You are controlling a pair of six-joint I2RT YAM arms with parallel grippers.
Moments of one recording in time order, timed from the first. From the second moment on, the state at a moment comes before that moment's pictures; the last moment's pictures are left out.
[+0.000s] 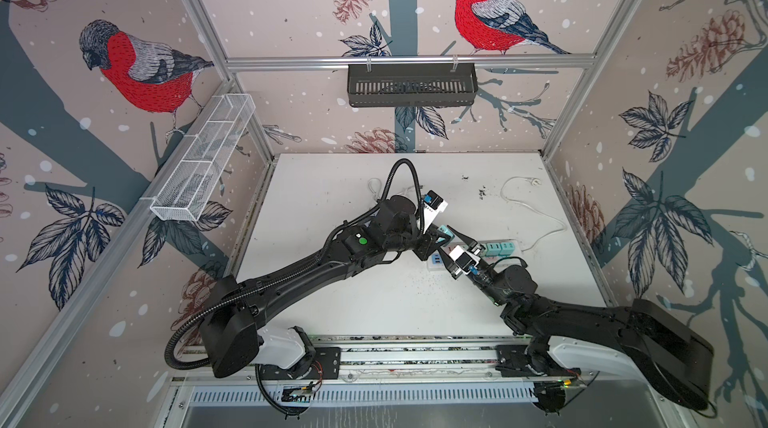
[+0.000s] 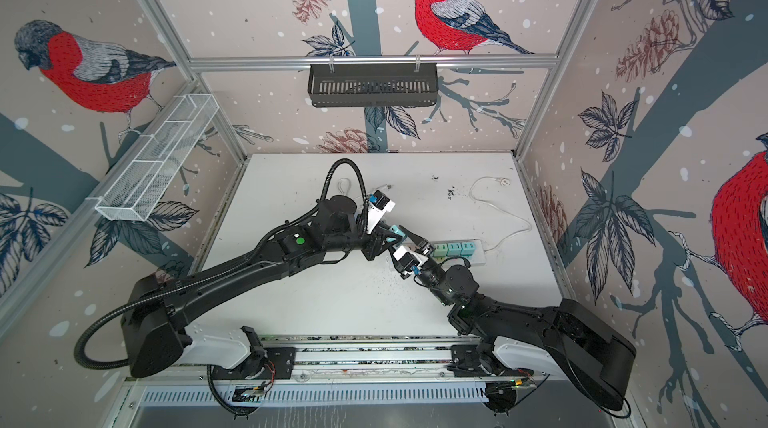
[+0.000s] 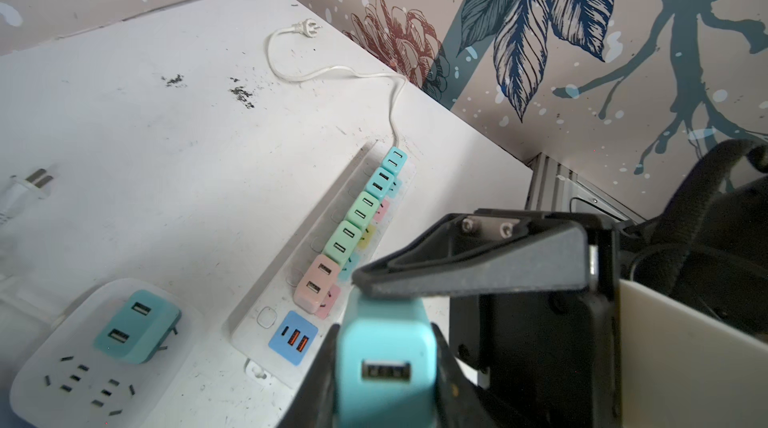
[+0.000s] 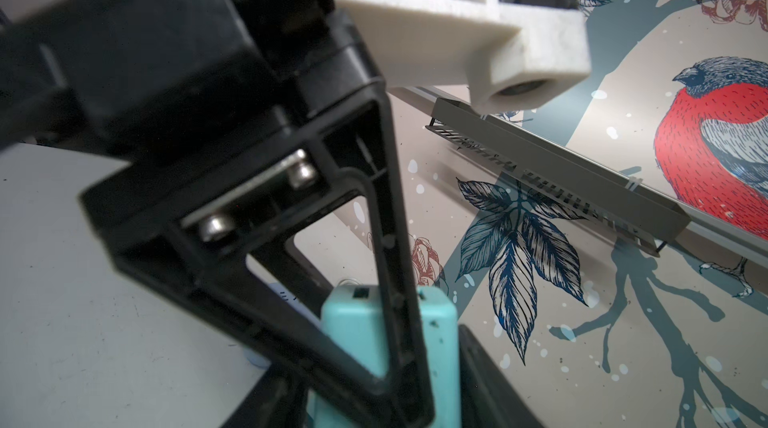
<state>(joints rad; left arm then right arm) -0.90 1.37 1.09 -0.19 0.28 -0.18 0.90 1.12 0.18 1.16 0.07 -0.55</state>
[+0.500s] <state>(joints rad) -0.89 1.13 0.86 -0.11 -0.18 -0.06 0.88 1.13 0.27 1.09 0.22 -0.48</state>
